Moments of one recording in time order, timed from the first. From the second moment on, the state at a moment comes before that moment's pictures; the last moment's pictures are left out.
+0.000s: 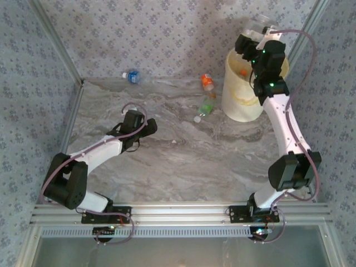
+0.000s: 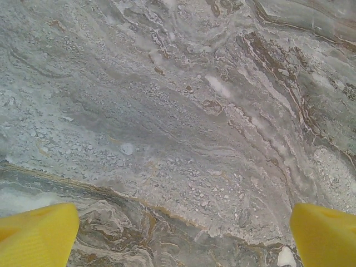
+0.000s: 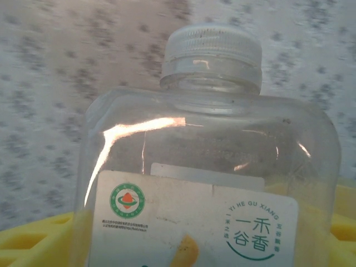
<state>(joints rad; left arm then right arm) -0.46 1.44 0.82 -0.14 -0.18 -0.66 0.07 1.62 1.72 -0.08 0.08 0.28</state>
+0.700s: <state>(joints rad) -0.46 1.39 0.78 -0.08 -0.13 -0.64 -0.04 1.74 1.90 -0.45 0.35 0.19</state>
